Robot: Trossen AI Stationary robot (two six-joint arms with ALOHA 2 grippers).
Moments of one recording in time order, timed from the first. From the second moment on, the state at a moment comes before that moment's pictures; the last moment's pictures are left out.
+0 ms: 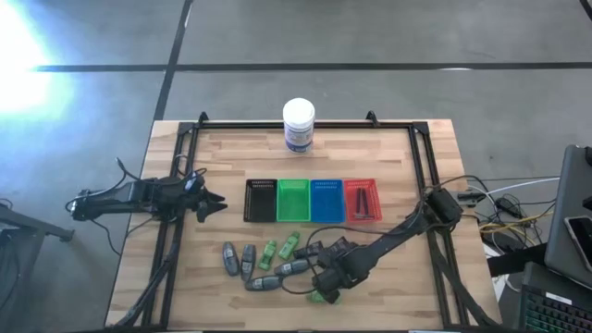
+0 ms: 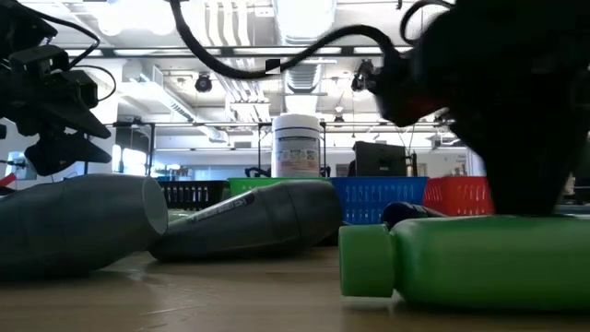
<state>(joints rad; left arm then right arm) 0.03 0.02 0.16 -0.66 -0.07 -0.77 0.54 2.09 1.47 -0.88 0.02 1.24</state>
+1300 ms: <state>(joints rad) 0.03 0.03 0.16 -0.66 -0.07 -0.77 -0.03 1.48 0.86 -0.77 0.13 1.46</state>
